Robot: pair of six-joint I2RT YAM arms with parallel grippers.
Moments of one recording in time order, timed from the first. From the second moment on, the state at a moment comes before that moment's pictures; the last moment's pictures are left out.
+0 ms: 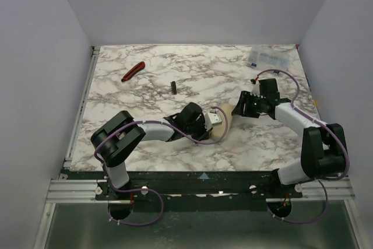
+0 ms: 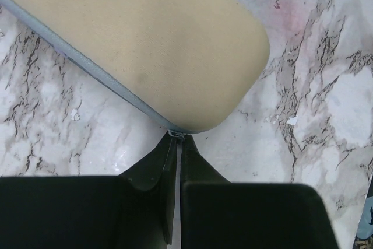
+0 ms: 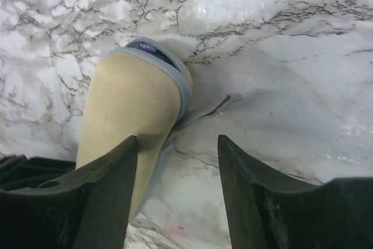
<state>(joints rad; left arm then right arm) -0.88 1.75 0.82 0.21 0.38 0.19 0.16 1.49 0.81 -0.23 -0.36 0.35</state>
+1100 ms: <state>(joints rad) -0.76 1.77 0.93 -0.03 0.53 0.43 0.16 1.57 1.00 -0.83 -0.92 -1.79</state>
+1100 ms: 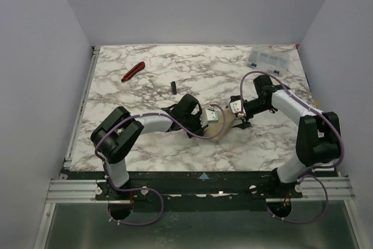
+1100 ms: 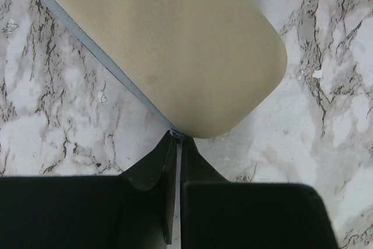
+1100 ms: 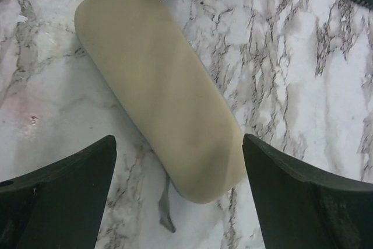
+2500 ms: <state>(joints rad) -0.73 1.72 0.73 0.33 0.60 -0.15 0.26 1.48 0.80 -0.41 -0.68 -1.26</state>
